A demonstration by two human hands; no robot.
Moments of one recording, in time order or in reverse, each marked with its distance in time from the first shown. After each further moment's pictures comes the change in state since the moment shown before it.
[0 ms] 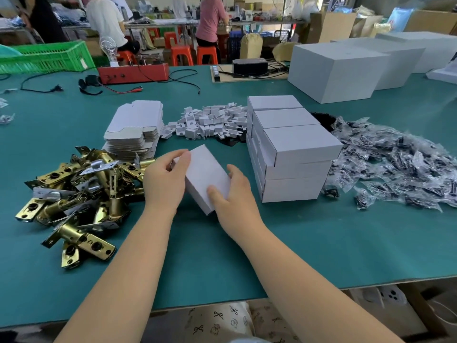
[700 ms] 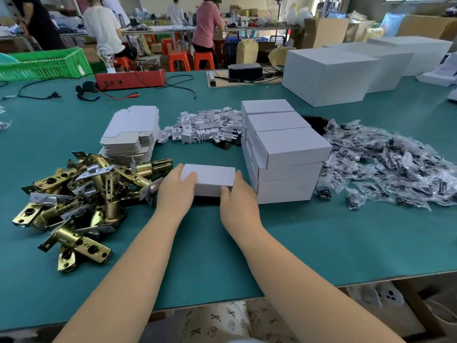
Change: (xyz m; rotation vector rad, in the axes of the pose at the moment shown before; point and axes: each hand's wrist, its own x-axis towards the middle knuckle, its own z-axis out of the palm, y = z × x) left_hand -0.002 -0.015 0.018 0.357 -0.171 -0.104; right_hand 0.007 0.002 -0.006 -0.317 0.061 0.102
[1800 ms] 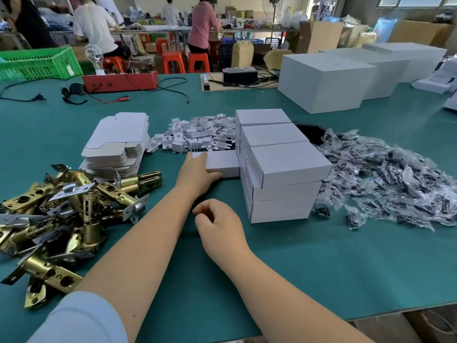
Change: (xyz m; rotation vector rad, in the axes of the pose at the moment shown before) left_hand 0.084 0.026 0.057 0.548 -0.234 0.177; right_hand -0.005 -0.002 0.006 0.373 -0.158 -0.052
